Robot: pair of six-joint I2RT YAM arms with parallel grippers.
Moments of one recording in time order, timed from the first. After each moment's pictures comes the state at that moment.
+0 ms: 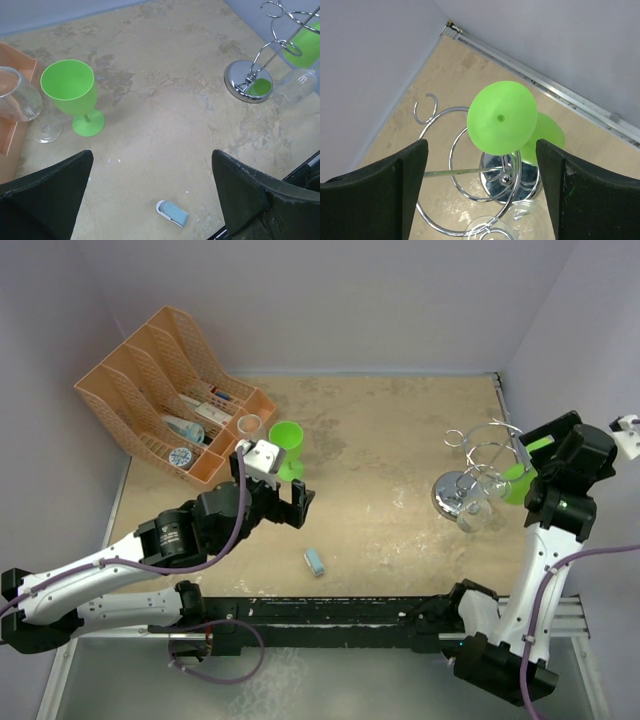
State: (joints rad) left arm -1.17 0.89 1.04 -0.44 -0.59 -0.30; right arm -0.46 0.90 1.18 -0.65 0.20 0.56
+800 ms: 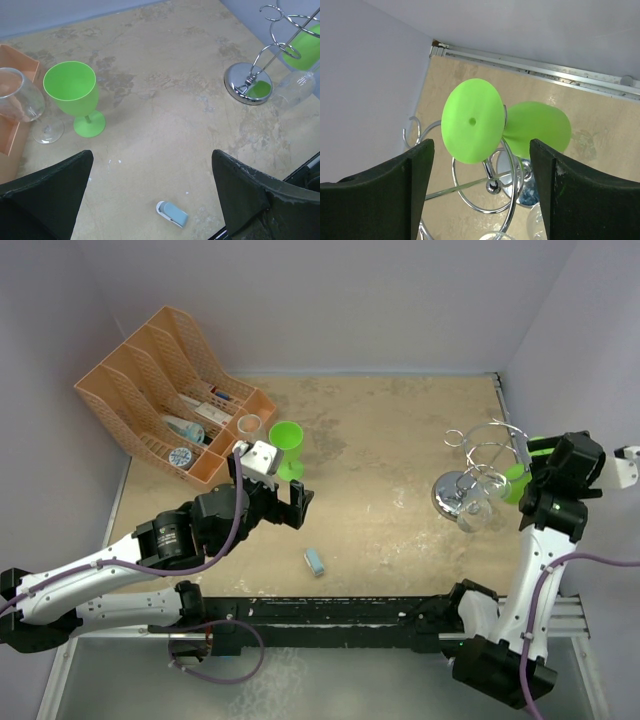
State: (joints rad) left arm -1.19 0.88 1.04 -0.44 -0.62 -0.30; right arm -0.46 0.87 1.06 -0.65 0.32 0.86
